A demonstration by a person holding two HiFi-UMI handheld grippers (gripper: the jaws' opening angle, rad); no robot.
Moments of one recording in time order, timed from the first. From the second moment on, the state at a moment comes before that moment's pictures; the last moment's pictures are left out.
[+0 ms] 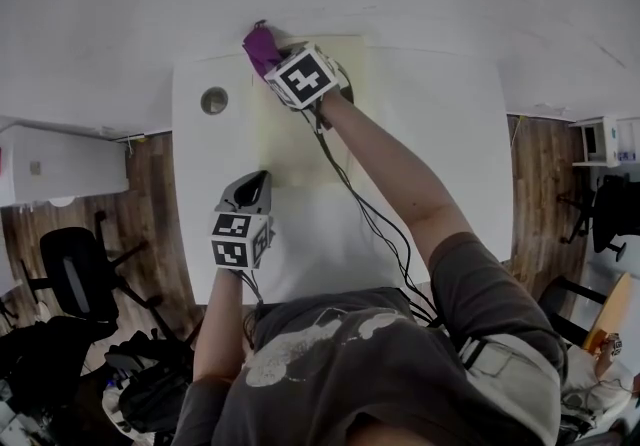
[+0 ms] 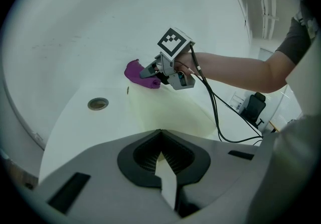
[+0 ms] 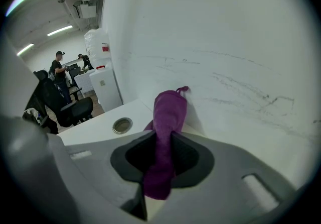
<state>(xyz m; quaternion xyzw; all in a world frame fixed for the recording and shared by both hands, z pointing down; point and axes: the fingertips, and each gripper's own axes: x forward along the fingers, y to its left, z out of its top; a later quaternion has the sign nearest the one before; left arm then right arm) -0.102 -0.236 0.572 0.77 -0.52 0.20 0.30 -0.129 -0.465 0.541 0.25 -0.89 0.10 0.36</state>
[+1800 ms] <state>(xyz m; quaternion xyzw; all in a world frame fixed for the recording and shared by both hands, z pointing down) -0.098 -0.235 0.571 0.76 -0.54 0.20 0.30 0.062 -0.498 0.555 0.41 -0.82 0.19 0.35</state>
